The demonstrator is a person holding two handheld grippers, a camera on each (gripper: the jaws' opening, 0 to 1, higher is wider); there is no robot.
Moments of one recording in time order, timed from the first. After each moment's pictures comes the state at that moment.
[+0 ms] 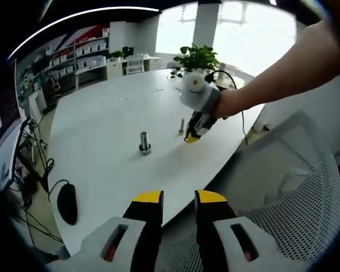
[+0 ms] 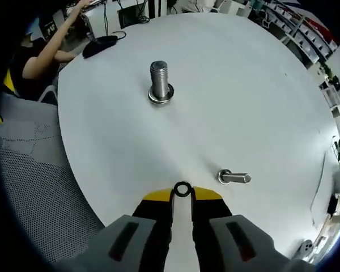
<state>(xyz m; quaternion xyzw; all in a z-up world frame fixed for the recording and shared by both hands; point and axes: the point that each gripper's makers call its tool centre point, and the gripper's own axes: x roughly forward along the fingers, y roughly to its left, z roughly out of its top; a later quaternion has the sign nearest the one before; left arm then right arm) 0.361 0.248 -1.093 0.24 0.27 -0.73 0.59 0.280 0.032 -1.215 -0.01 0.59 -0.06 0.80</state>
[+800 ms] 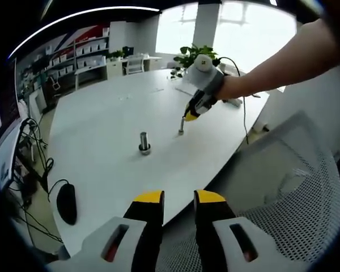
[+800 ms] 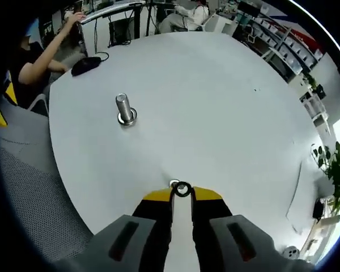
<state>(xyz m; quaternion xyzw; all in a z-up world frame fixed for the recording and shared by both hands) 0.362 0.247 -1.093 0.23 0.27 -0.73 0.59 0.290 -0.014 -1.176 -0.06 0.54 -0.10 0.83</state>
